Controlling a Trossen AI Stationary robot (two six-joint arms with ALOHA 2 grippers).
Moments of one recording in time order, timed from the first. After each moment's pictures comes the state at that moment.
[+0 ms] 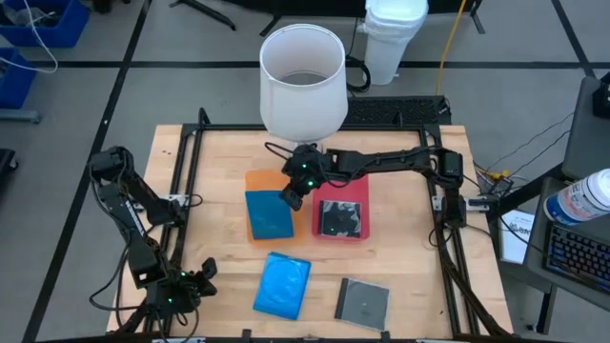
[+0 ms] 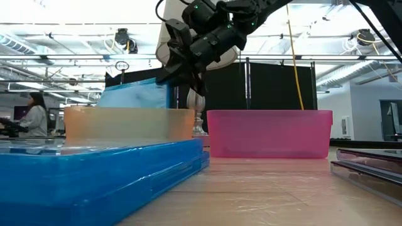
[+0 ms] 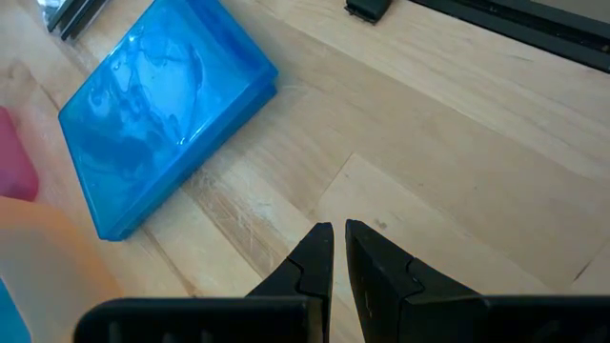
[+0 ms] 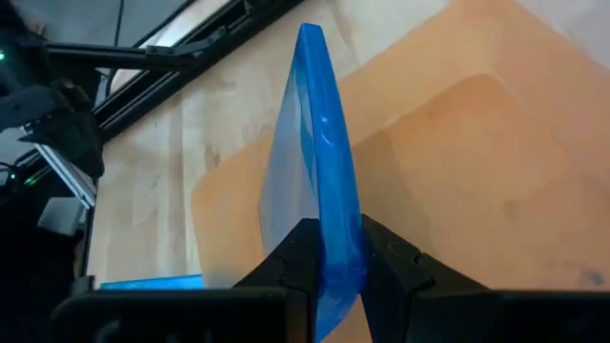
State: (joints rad) left arm -1.22 1.34 0.65 -0.37 -0.50 -0.11; right arm -0.18 1.98 1.49 -0.21 -0.29 0.39
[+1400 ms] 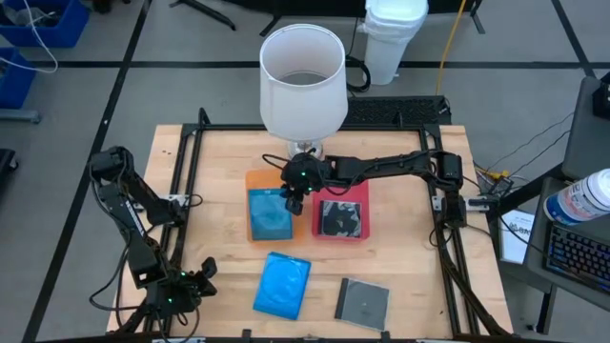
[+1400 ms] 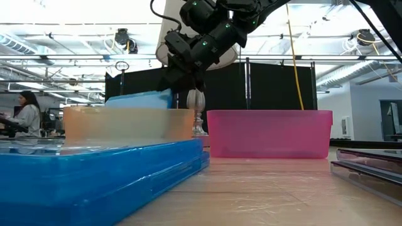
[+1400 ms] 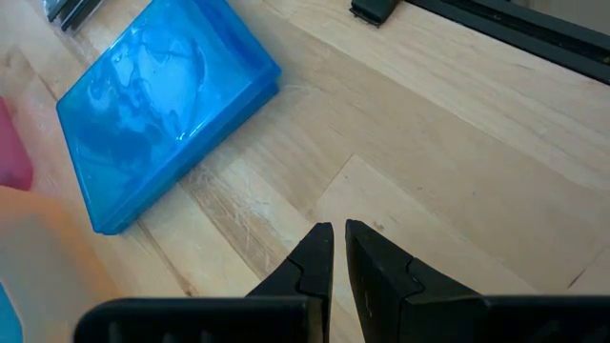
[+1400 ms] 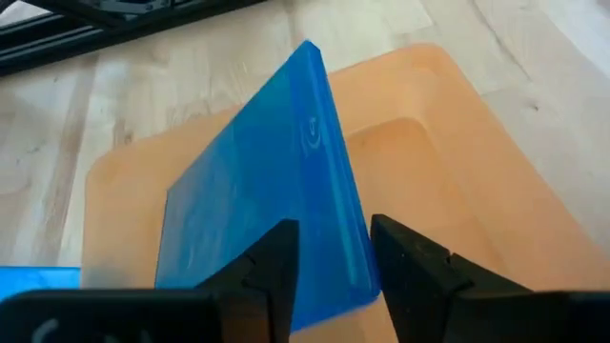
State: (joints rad) left arm -1.22 1.34 0.65 -0.37 -0.50 -0.14; right arm -0.14 1.99 1.48 -0.18 -0.08 0.16
